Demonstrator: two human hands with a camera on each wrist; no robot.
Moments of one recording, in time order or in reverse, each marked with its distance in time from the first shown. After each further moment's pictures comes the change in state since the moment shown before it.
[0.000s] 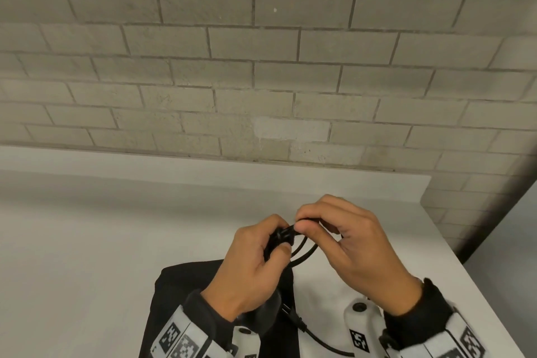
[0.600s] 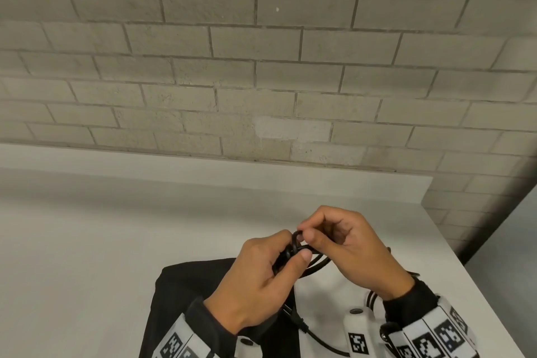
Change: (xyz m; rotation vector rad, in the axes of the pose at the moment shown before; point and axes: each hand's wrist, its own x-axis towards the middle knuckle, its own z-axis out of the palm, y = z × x) left_hand -0.010 0.005 0.007 0.037 -0.049 0.039; right_hand -0.010 0.029 0.008 0.599 -0.125 0.368
